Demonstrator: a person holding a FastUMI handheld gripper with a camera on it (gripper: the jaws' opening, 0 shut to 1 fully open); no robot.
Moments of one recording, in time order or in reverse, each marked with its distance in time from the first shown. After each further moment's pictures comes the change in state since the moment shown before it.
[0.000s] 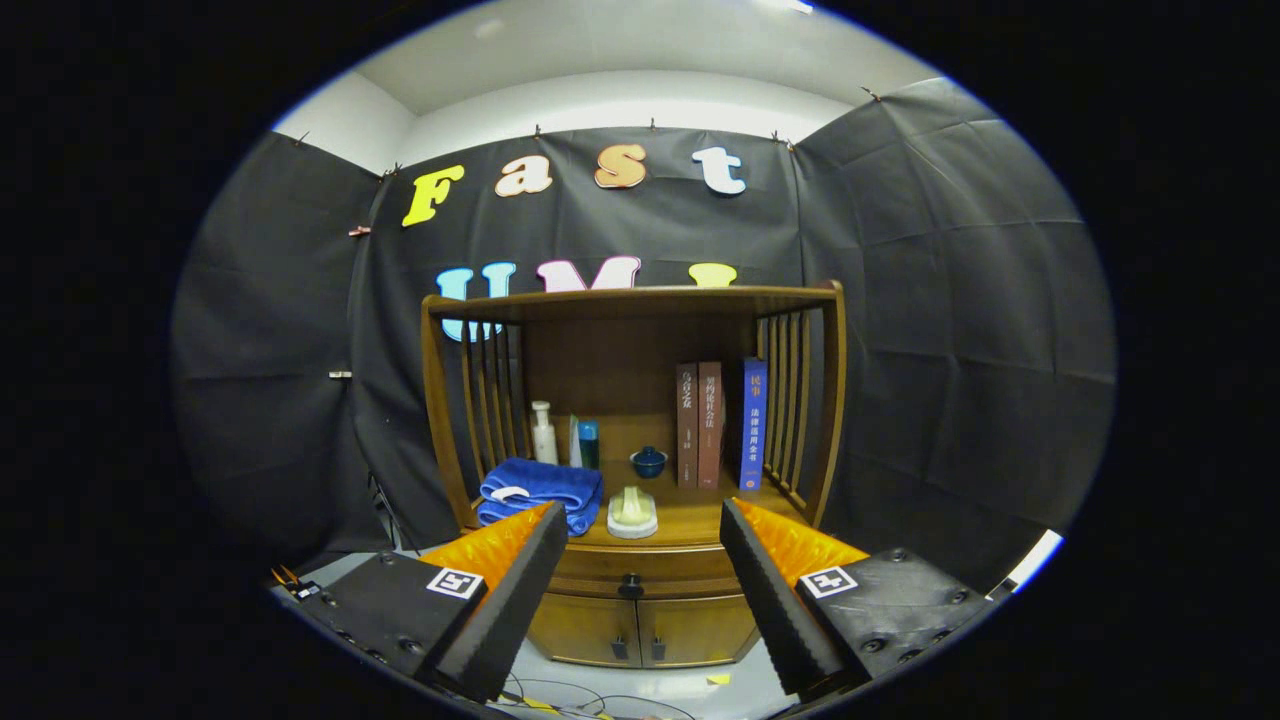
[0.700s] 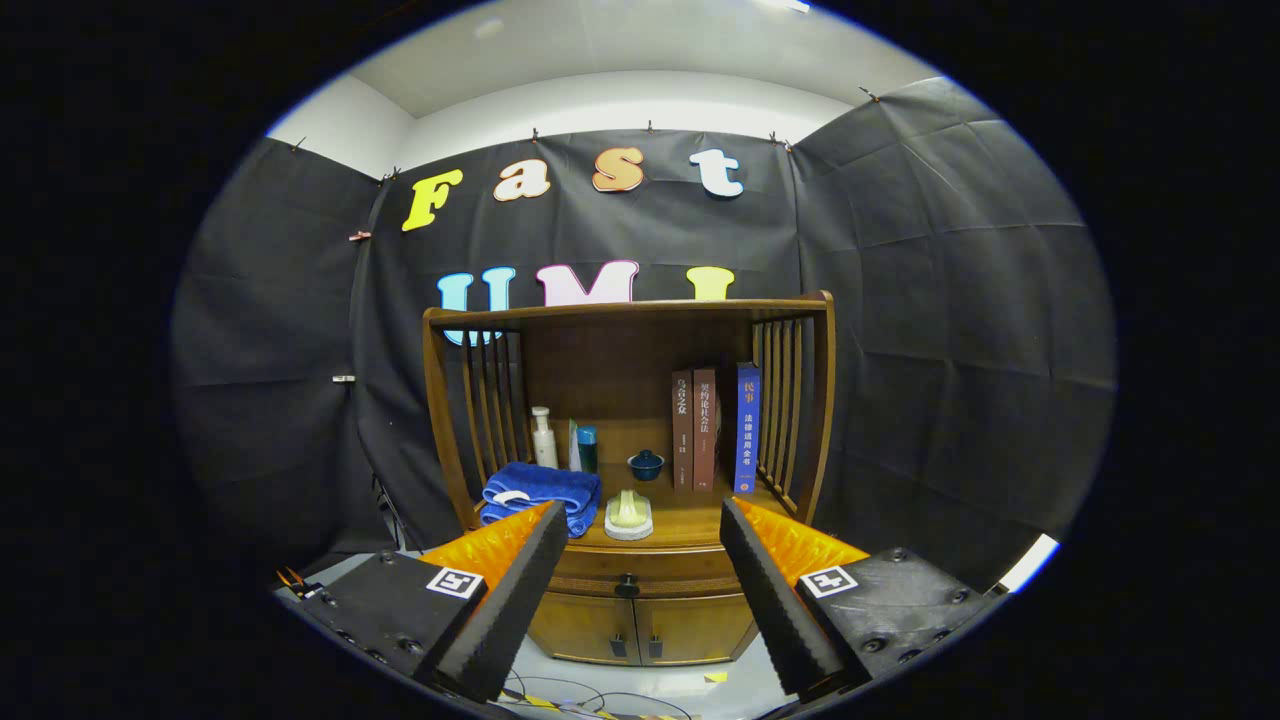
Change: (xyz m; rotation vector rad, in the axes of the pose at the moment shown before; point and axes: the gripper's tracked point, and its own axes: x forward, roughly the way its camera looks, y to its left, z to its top) arm -0.011 -0.008 0.012 0.007 0.001 0.007
